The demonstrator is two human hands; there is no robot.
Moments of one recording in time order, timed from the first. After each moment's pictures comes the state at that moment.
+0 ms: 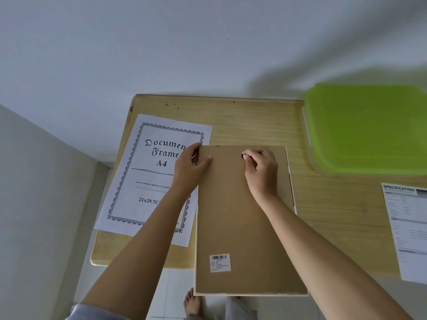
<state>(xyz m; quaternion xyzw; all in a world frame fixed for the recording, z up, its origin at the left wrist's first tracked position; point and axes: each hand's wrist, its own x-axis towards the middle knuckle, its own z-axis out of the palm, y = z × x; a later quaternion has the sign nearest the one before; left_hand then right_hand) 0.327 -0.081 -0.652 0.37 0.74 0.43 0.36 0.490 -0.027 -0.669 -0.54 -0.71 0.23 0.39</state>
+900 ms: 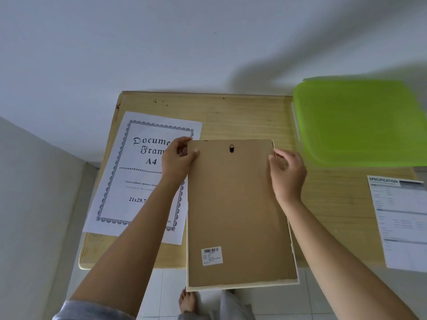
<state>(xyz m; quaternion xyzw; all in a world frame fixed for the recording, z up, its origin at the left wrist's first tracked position) 0.321 -0.071 -0.652 0.31 0.72 0.48 0.38 0.556 -0.024 -0.657 -0.64 -0.61 0.24 0.40</state>
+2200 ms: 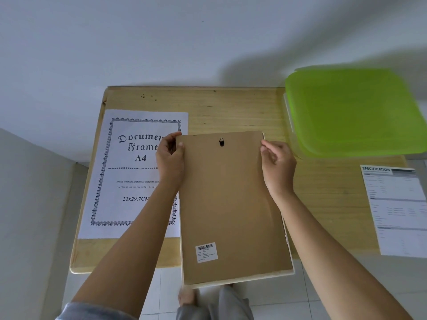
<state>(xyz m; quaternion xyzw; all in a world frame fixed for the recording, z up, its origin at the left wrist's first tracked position) 0.335 -0.069 -0.664 0.22 0.69 0.57 0.38 0.551 -0.025 -0.659 -0.62 -0.62 0.27 0.40</state>
